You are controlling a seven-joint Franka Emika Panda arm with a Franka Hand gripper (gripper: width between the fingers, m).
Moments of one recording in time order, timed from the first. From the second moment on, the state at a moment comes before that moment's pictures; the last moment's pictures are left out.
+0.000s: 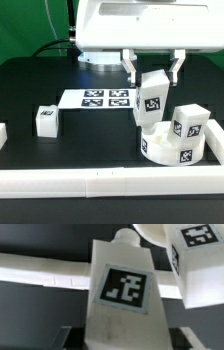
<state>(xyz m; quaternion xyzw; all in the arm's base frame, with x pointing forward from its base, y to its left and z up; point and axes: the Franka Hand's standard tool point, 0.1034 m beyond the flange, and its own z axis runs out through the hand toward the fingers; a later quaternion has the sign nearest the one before) 0.616 0.030 0.128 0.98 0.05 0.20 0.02</state>
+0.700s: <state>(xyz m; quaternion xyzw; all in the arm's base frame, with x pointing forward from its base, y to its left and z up) 0.591 0.036 0.128 0.96 0.12 0.25 0.04</state>
